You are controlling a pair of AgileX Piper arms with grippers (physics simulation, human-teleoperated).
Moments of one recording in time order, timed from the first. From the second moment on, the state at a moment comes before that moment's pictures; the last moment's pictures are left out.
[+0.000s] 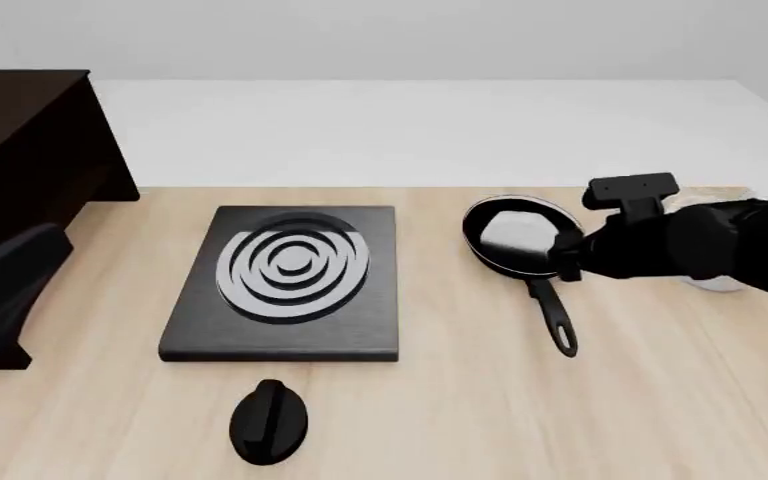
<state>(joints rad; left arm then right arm) -0.33 0.40 -0.63 0.37 -0.09 0.13 1.50 -0.91 0.32 -0.01</state>
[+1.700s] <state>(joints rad) -0.34 0.39 -0.63 0.37 -0.09 0.13 1.57 -0.72 0.13 -0.01</state>
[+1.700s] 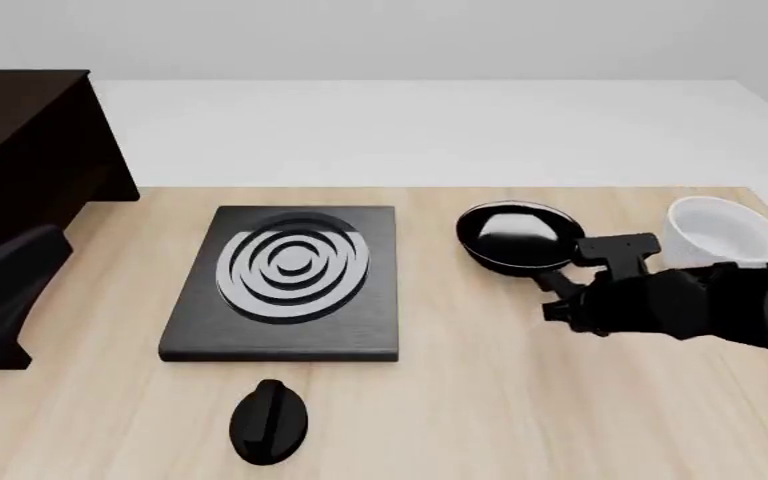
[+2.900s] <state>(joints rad) -0.37 0.52 -0.63 0.31 -0.31 0.48 1.18 -1.03 0.33 -0.22</state>
